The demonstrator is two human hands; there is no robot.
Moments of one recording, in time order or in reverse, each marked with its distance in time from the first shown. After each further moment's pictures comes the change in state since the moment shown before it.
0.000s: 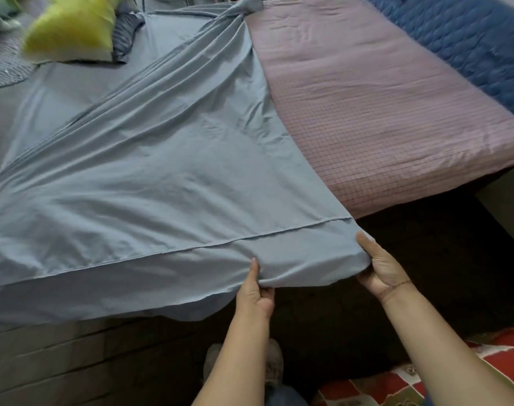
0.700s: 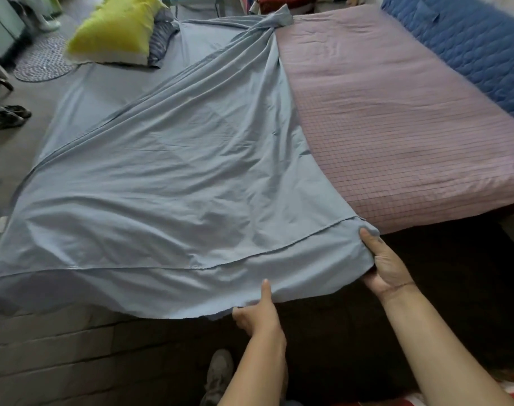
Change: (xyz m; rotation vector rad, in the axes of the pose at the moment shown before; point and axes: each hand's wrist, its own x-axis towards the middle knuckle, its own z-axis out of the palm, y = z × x) left_hand -0.003 0.008 -0.029 0.594 0.428 0.332; right_hand -0.003 0.002 0.063 -0.014 -0.145 -0.079
